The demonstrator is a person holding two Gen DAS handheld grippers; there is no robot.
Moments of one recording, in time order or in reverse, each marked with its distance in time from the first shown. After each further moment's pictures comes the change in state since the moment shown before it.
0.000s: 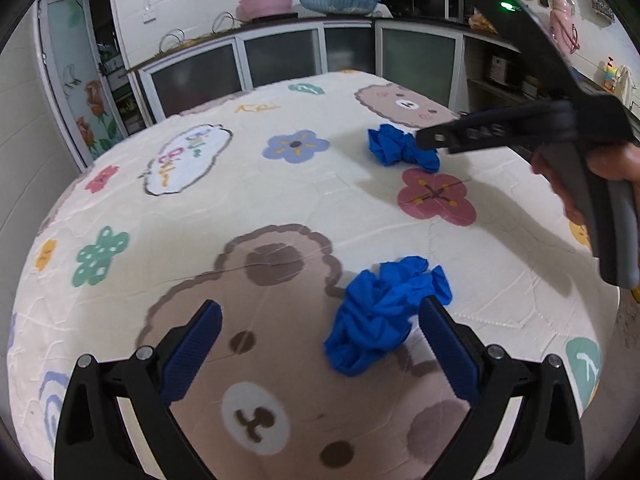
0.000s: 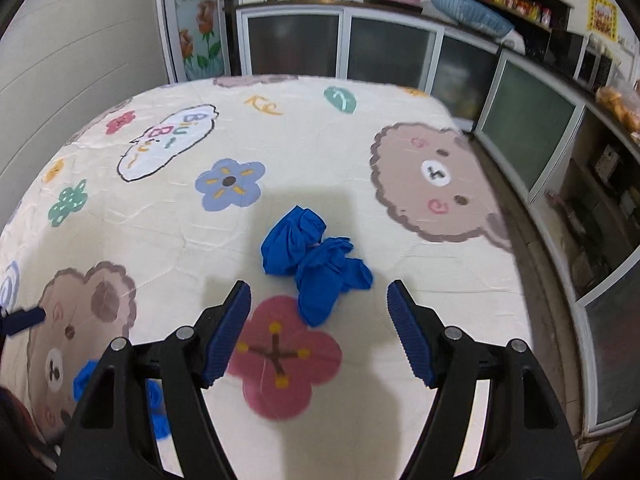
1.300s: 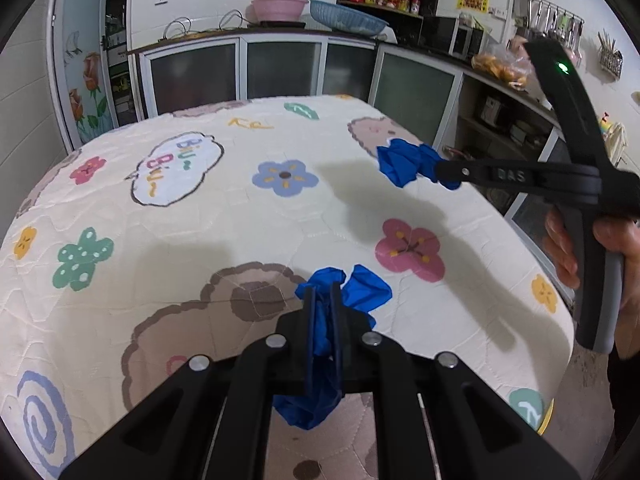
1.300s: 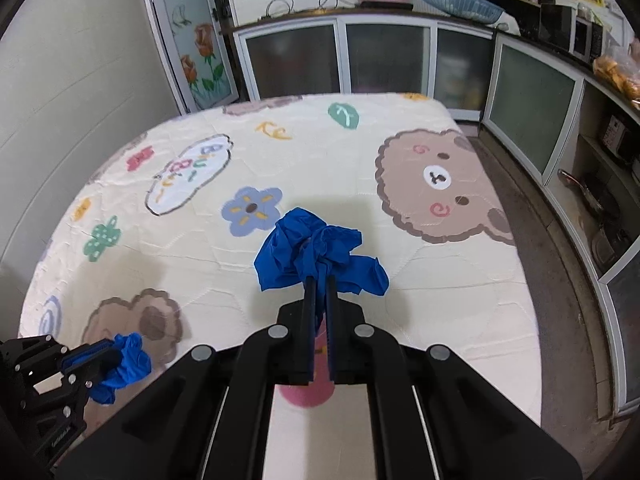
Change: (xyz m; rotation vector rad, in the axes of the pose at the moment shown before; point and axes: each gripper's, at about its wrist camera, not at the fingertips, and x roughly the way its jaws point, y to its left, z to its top) left arm -0.027 0.019 0.024 -0.138 -0.062 -0.125; right arm -0.048 -0.010 0.004 0.096 -0.049 0.091
